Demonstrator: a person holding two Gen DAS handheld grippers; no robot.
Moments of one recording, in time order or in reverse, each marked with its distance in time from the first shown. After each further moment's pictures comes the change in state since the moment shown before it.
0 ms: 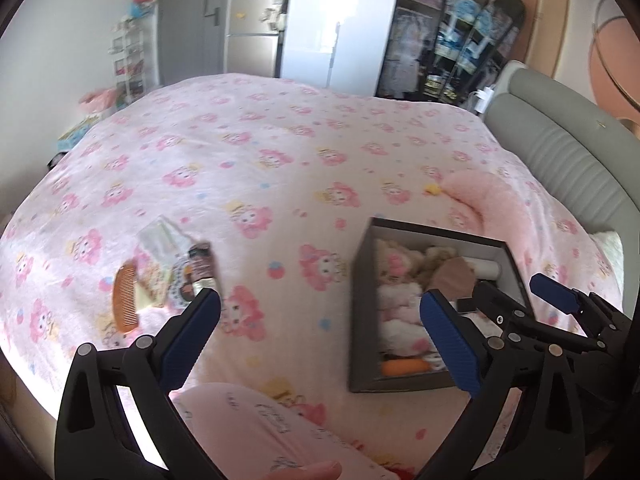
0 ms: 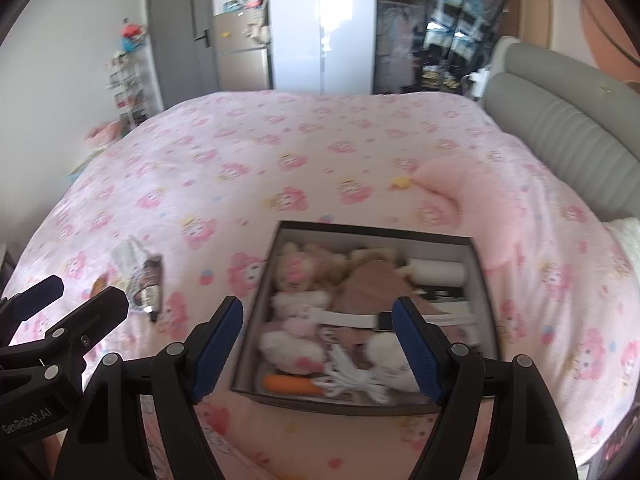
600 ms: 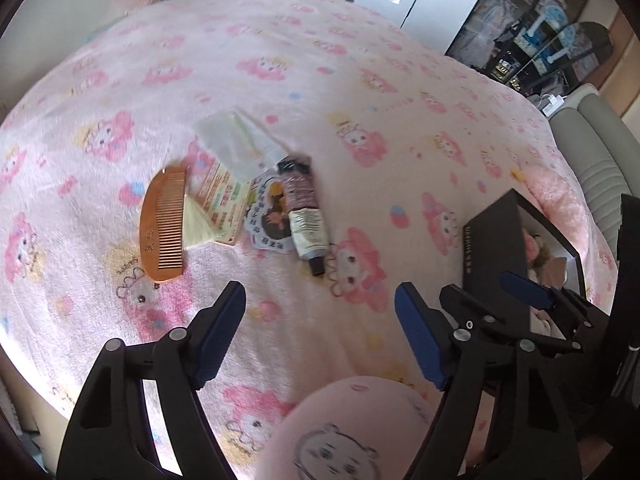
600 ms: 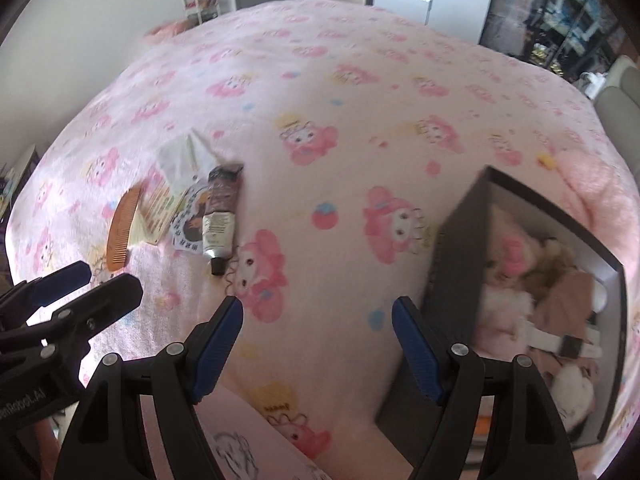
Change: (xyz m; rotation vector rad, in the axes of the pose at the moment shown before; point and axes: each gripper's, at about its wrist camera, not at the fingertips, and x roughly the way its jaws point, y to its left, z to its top) left arm 0.104 0.165 -0.039 -0.248 0.265 0.005; right arm 0.143 0.153 -0.021 -0.237 0.284 0.144
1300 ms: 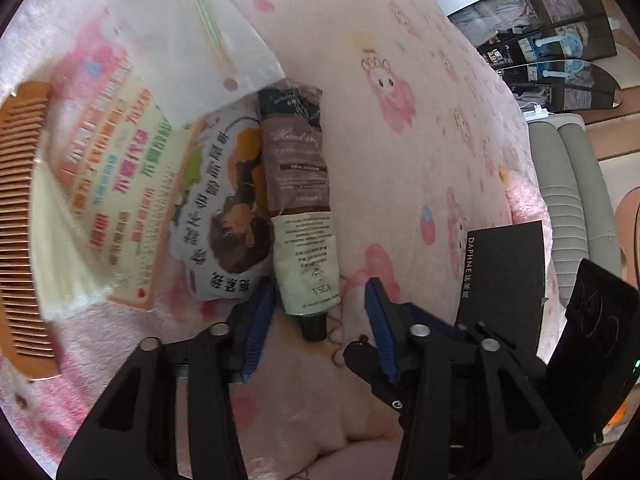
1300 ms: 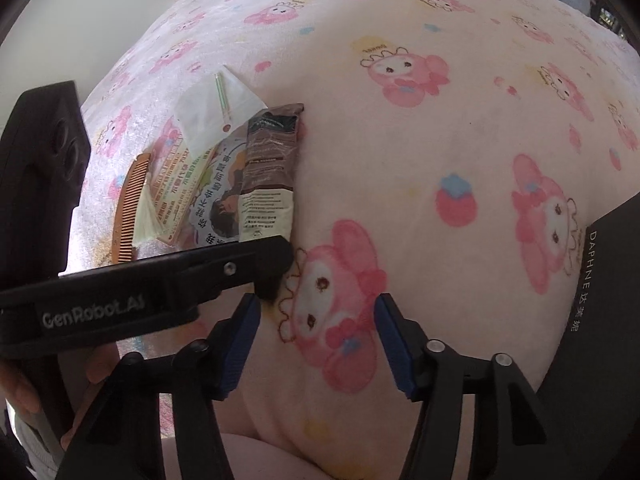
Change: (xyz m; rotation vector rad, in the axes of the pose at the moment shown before) left arm 0.141 0.043 0.040 -0.177 0.303 -0.313; right arm 0.107 0.034 0.025 -0.007 0.189 0.231
